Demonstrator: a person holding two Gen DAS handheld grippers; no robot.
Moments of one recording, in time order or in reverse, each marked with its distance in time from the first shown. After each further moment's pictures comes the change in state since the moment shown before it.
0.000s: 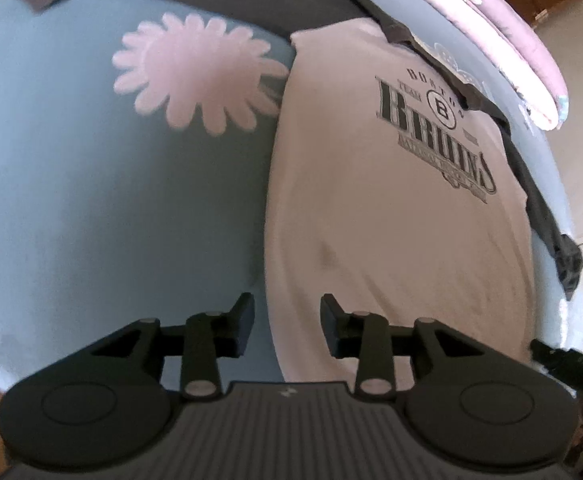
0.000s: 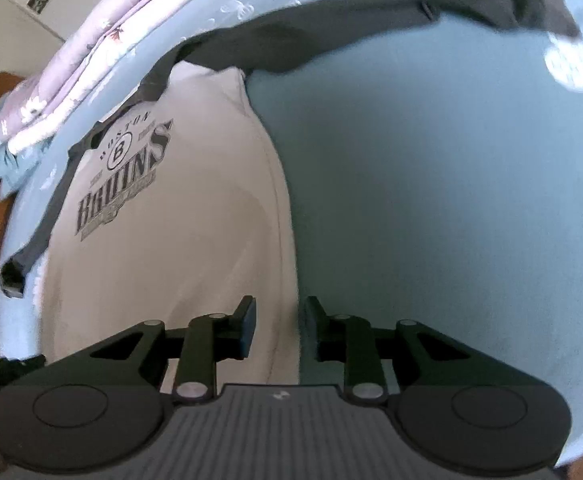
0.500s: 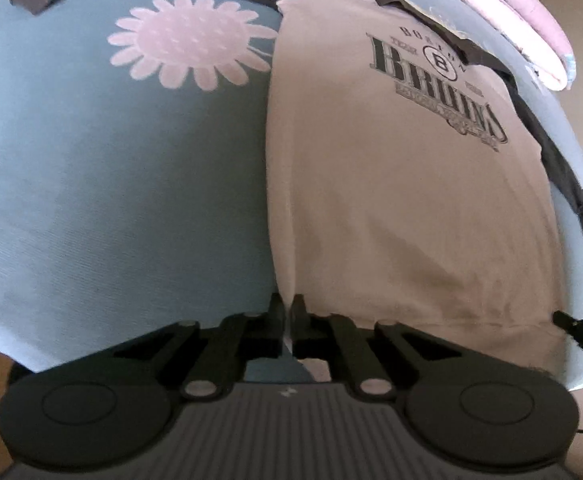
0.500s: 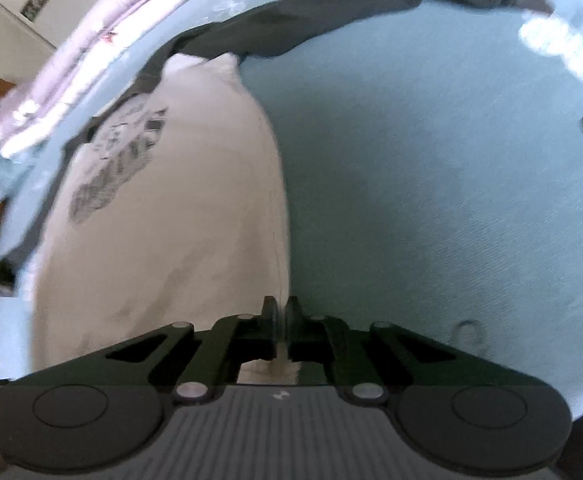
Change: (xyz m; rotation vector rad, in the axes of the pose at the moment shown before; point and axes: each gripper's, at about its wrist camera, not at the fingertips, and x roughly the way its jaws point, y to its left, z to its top) left arm 0.006 -0.018 -0.032 0.087 0.015 0.110; right arm 0.000 0.006 -0.025 -0.023 -0.047 -0.087
